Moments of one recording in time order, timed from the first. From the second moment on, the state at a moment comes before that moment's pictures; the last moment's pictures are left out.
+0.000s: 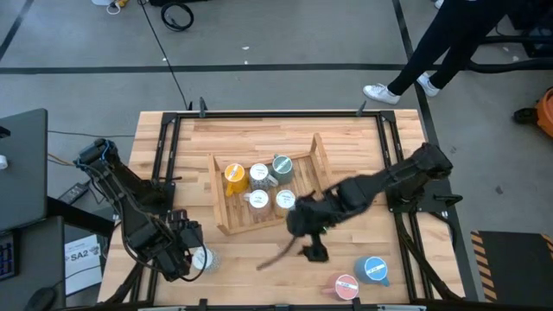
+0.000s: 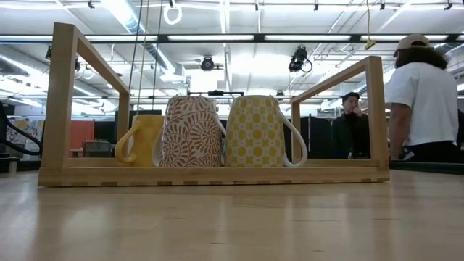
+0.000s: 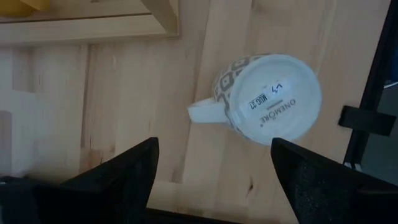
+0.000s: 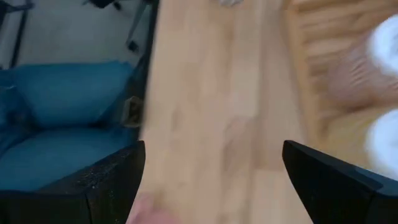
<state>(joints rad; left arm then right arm) -0.91 1.41 1.20 -1.21 -0.21 -1.04 0.40 1.76 1.72 -0.93 -0.11 0.39</state>
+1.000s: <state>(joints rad) -0.91 1.41 1.20 -1.16 -0.21 -1.30 0.95 1.76 1.64 -1.02 0.13 0.79</state>
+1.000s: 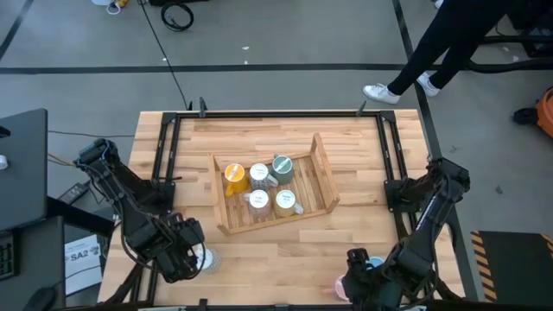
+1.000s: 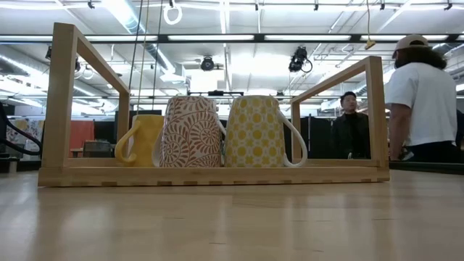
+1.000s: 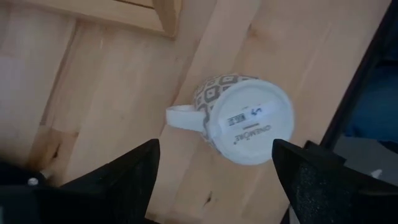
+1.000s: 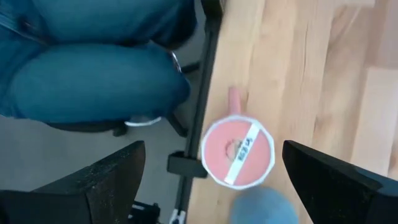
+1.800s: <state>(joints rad) -0.91 1.41 1.20 -1.10 -0.22 -1.30 0.95 1.77 1.40 -0.87 0.14 0.68</state>
